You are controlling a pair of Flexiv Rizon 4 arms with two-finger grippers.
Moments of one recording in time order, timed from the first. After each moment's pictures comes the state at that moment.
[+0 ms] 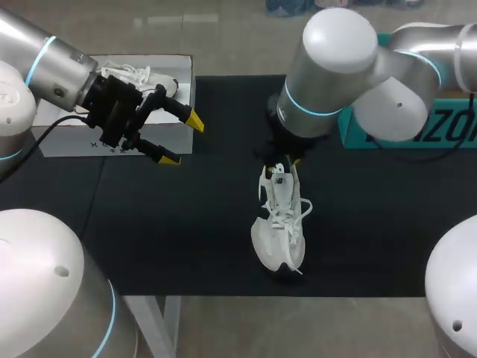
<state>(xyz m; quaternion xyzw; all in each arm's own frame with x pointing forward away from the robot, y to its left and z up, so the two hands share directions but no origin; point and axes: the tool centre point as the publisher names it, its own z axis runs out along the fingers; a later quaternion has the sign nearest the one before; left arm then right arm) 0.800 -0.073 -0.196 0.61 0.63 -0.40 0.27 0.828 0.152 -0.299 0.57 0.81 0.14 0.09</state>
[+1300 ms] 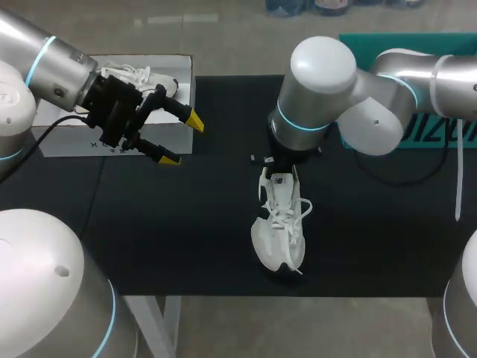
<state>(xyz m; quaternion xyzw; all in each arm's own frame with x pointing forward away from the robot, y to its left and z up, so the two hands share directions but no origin) 0.800 -0.073 -0.196 0.61 0.63 -0.40 0.27 0.860 0.154 -0.375 0.63 0.76 0.13 0.06</state>
